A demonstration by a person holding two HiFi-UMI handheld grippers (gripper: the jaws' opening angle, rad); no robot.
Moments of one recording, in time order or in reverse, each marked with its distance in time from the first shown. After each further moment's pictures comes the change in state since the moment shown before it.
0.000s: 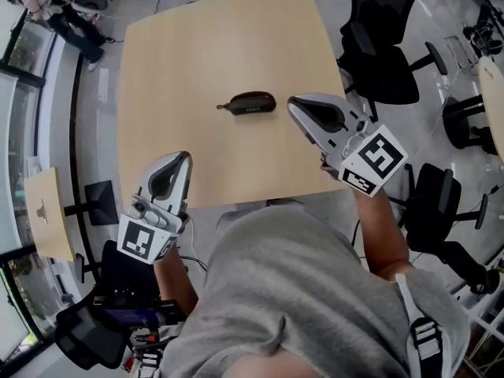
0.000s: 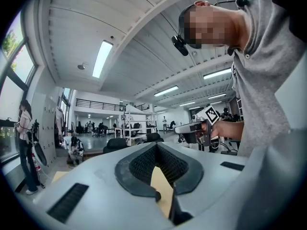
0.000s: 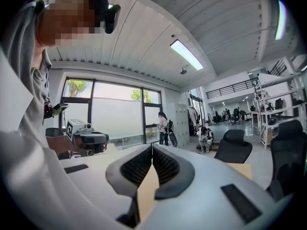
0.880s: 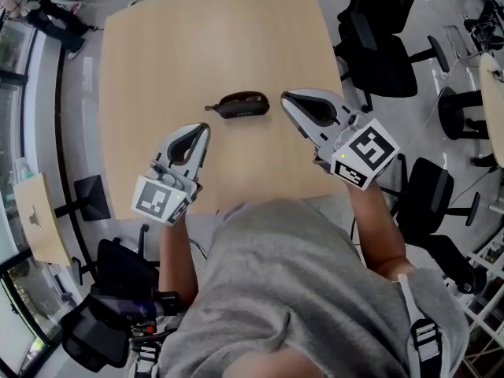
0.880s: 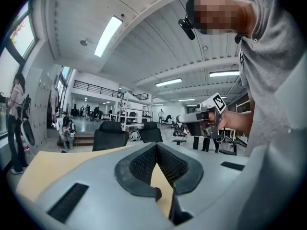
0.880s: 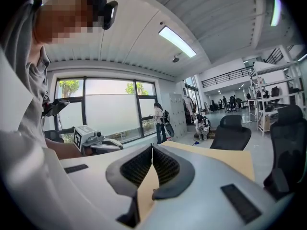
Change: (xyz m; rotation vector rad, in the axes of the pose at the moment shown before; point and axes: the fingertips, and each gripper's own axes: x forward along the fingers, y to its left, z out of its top) left arm 0.109 0.054 -0.093 -0.126 0.095 -0.069; right arm 0.053 -0.066 -0.044 0.082 0.101 -0.014
